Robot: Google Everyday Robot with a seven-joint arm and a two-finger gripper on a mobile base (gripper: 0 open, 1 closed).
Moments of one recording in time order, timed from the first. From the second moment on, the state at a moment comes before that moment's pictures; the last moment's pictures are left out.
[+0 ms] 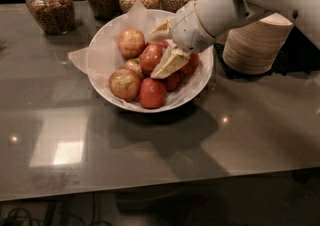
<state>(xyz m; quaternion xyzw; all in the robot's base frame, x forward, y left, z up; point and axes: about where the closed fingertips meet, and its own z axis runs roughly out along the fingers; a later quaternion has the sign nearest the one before) 0.570 -0.005 0.923 -0.74 0.55 0.12 0.37</state>
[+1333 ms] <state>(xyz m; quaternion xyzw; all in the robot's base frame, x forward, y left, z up) 0.578 -0.006 0.908 -0.74 0.56 0.15 0.35</state>
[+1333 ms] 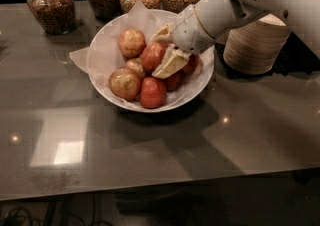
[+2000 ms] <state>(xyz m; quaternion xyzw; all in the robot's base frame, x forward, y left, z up) 0.577 -0.006 0.908 -0.74 0.56 0.15 0.35</state>
